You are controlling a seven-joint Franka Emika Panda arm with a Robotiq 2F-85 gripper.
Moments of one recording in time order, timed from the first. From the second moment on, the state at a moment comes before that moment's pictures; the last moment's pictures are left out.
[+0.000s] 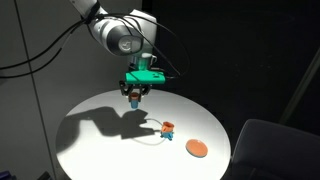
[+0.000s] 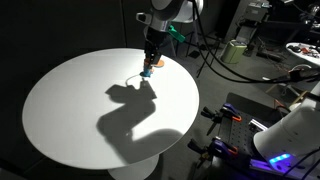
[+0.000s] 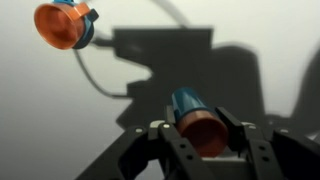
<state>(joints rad) -0.14 0.25 0.05 -2.09 0.27 2.43 -1.16</state>
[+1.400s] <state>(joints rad) -0.26 0.34 0.00 -1.96 0.34 2.52 -1.05</state>
